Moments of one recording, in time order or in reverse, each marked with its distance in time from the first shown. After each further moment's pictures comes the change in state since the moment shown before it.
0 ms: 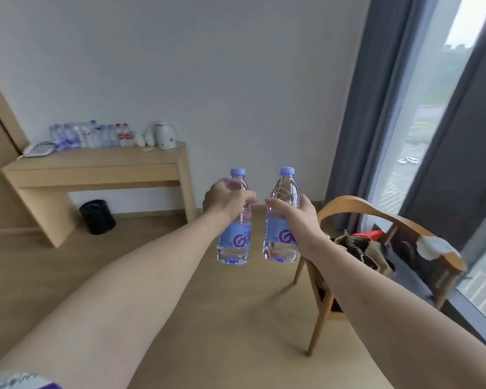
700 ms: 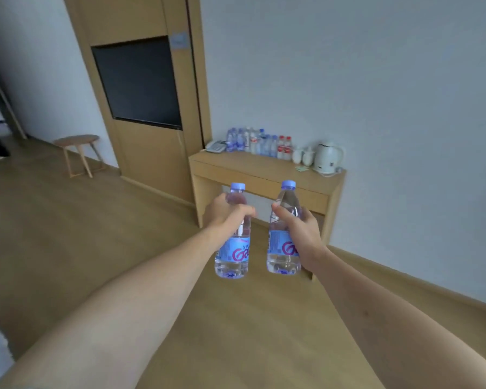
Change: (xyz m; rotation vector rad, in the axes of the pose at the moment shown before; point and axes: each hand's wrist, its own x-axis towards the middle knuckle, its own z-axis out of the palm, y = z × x) left_hand 0.230 -0.113 -0.317 -0.020 0.639 -0.247; right_hand 0.218 0.046 0.438 0.068 -0.673 0.138
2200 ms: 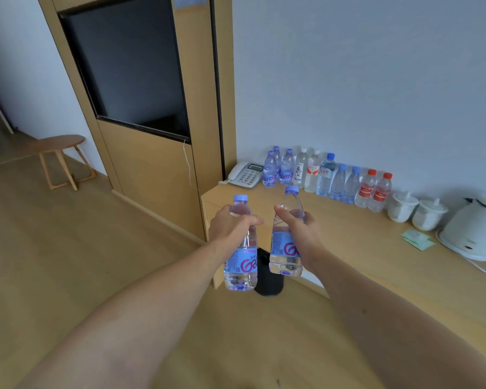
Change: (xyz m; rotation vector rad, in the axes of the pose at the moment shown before) left_hand 0.844 -0.080 -0.014 -0.026 -0.020 -0.154; right_hand 0.792 0.088 0.332 -0.063 0.024 0.138
